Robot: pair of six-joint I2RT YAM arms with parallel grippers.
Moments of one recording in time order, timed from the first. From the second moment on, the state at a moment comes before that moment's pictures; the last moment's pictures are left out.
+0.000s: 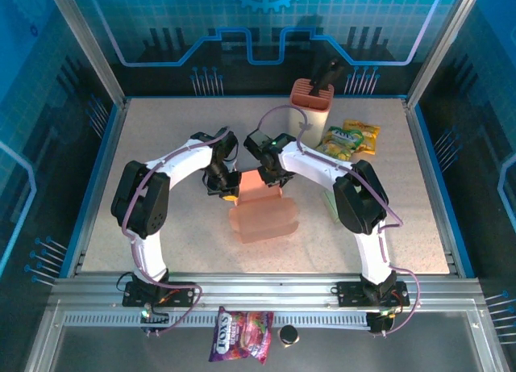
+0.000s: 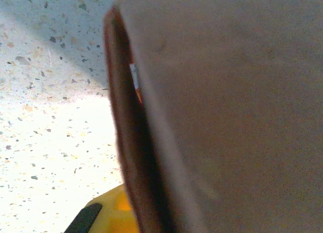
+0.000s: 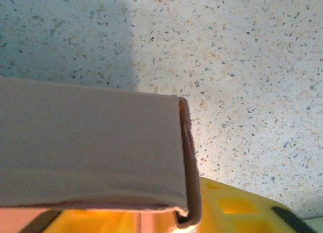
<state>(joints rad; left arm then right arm) -0.39 1.89 1.37 -1.03 0.33 -0.45 0.72 2.07 1.69 -1.01 0.29 0.36</state>
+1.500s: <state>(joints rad) -0.40 1.85 1.26 -0.79 0.33 -0.52 0.72 2.02 1.60 -0.98 0.26 0.41</state>
